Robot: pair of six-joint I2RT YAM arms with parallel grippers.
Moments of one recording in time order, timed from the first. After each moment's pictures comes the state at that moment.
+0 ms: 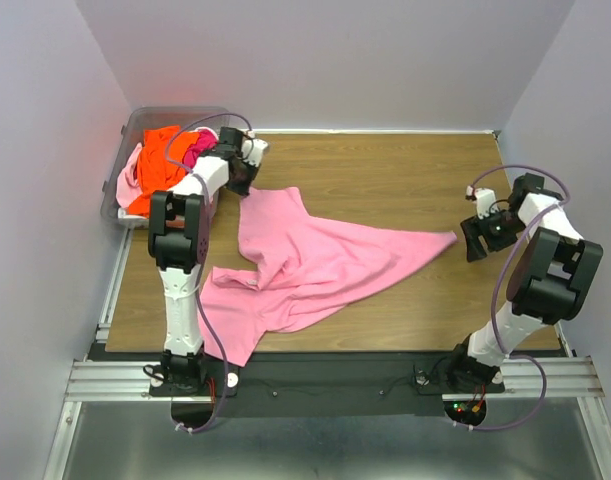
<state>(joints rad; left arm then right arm) -0.20 2.21 1.77 -0.57 0.14 0.30 -0.38 1.72 1.22 -0.90 -0.31 -0.81</state>
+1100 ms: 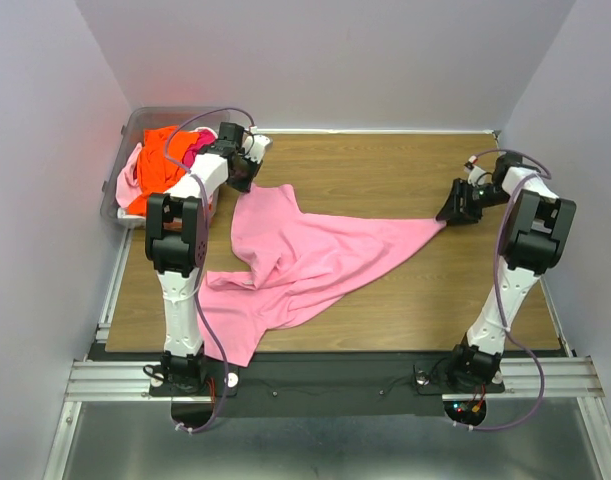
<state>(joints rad) -0.18 2.16 1.78 -0.61 0.15 0.34 -0.34 2.20 1.69 -0.91 -0.69 -0.22</state>
